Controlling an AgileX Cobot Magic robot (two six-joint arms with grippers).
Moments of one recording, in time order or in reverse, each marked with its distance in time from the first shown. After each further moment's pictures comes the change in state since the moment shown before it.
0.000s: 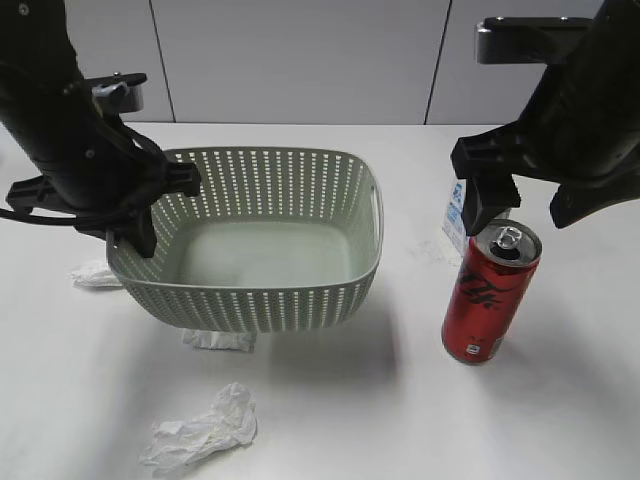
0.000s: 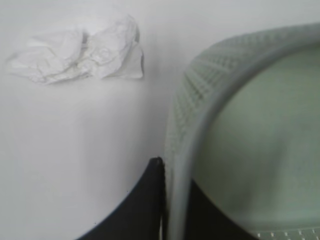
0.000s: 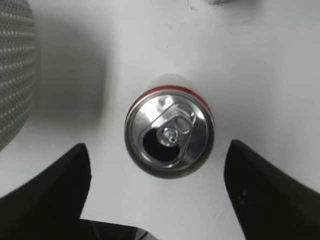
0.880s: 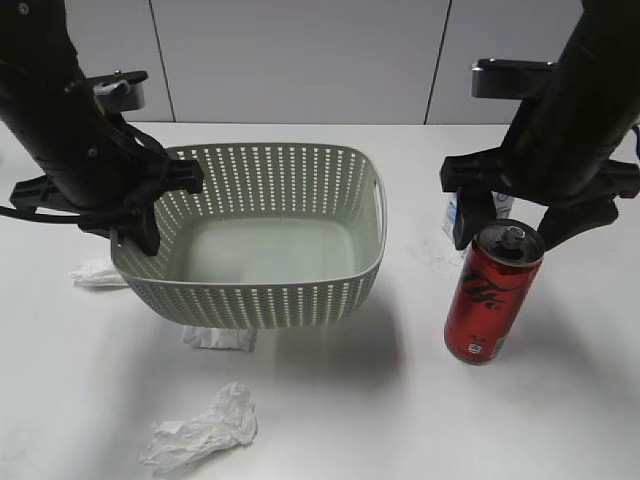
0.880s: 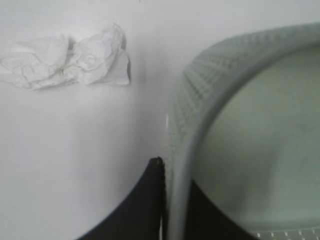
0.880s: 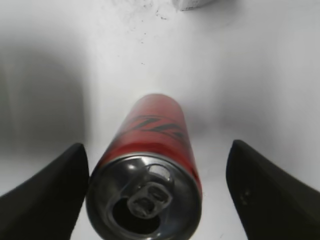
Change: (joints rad) left arm 0.000 0.000 0.000 -0.019 -0.020 0.000; right arm -0.067 0.128 -0.002 0.022 -0.067 0.048
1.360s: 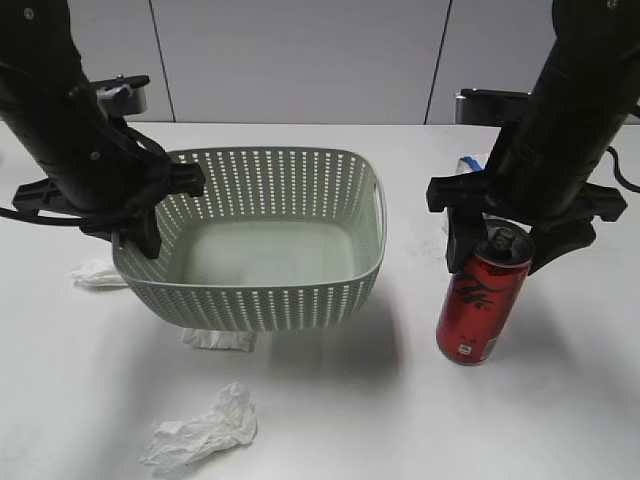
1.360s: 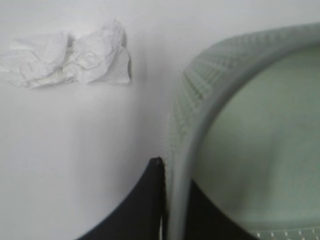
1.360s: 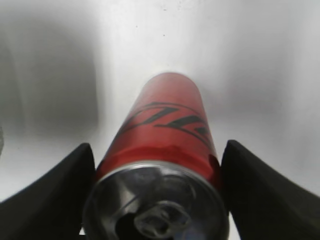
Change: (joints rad) left arm 0.000 0.010 0.000 -0.002 0.000 0.000; right arm 0.000 0.061 0.000 0.076 0.022 -0.024
